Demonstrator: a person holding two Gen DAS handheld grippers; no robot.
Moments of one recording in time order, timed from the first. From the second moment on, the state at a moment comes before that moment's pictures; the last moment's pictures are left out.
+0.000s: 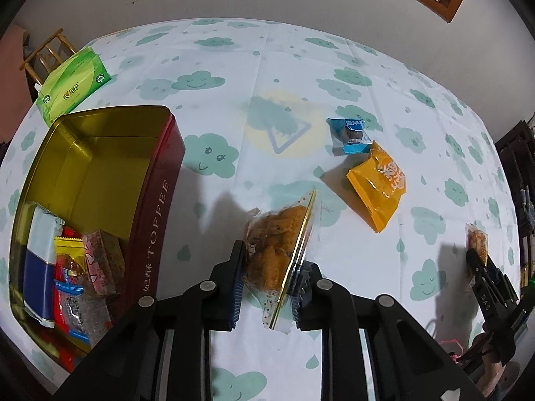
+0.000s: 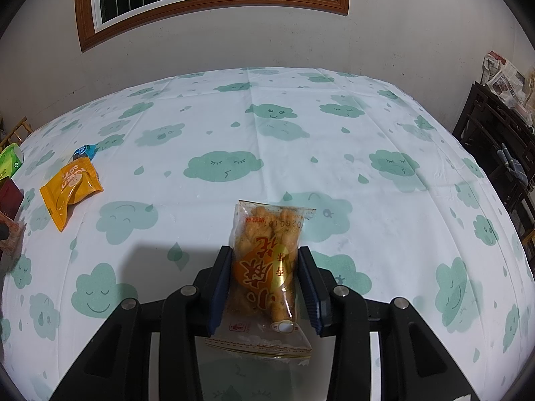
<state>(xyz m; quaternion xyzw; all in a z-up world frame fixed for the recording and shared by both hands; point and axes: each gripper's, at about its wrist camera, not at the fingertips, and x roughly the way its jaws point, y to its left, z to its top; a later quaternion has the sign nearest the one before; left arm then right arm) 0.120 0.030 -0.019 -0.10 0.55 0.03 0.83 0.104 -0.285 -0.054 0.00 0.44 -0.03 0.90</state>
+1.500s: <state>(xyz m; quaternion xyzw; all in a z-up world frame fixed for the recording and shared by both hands) 0.089 0.166 0.050 -0.09 0.48 0.14 0.86 0.104 -0.286 -0.054 0.00 0.44 -0.03 0.90</state>
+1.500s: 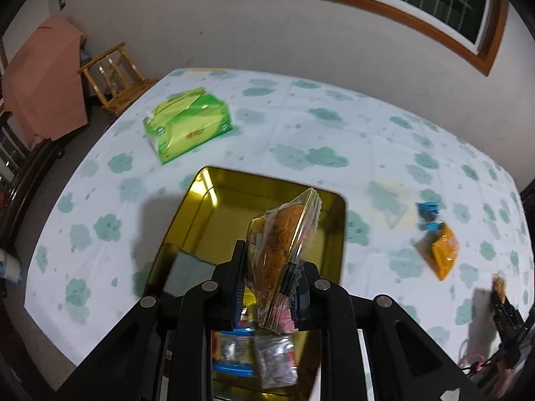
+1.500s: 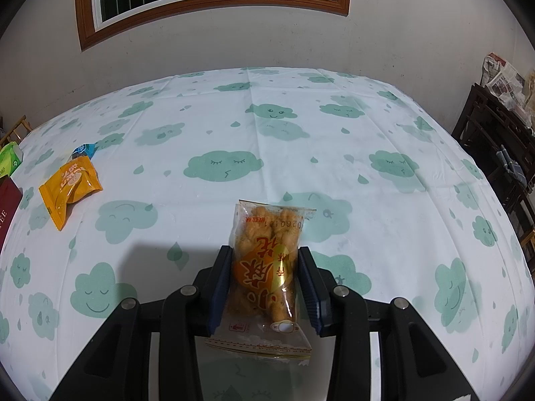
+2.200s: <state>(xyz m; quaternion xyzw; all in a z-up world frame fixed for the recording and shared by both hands) 0.095 0.186 0.000 -0.08 0.52 0.15 0.83 0.104 -0.285 -0.054 0.00 0.44 -0.03 0.90</state>
